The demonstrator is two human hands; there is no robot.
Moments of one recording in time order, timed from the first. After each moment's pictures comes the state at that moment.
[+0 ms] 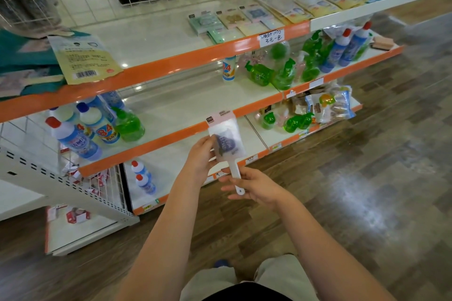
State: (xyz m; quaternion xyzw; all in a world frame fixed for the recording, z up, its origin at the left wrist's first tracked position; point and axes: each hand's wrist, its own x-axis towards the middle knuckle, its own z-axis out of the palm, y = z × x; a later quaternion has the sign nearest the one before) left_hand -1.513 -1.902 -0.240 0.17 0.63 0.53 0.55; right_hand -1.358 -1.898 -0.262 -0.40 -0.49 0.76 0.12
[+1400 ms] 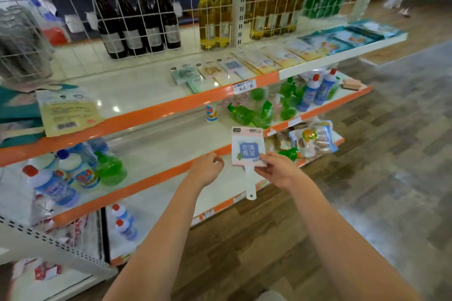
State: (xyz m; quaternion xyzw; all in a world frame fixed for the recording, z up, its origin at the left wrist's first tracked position) left_hand -1.483 -1.813 -0.202 0.55 0.77 0.17 0.29; right_hand -1.295 -1.757 -0.203 -0.49 -0.31 0.75 0.32
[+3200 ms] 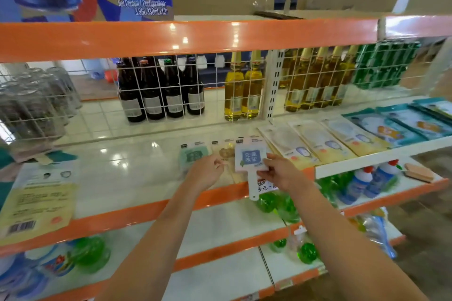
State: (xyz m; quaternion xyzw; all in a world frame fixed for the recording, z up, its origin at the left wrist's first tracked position) left_hand -1.583 -1.553 -0.135 0.51 0.81 0.24 0.16; right_hand -1.410 -1.440 -0.142 -0.45 -0.42 0.74 0.29
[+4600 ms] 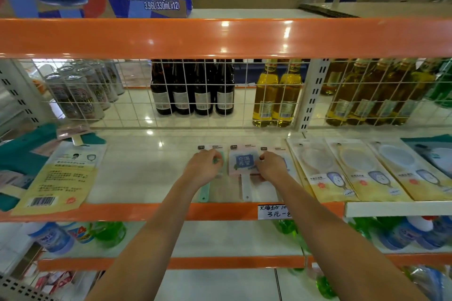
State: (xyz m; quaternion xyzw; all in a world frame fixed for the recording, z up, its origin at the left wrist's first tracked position) left_hand -1.614 -1.531 -0.130 0.42 0.87 0.23 0.12; right_hand -1.493 -1.386 -0.148 -0.48 -0.81 0.34 0.07
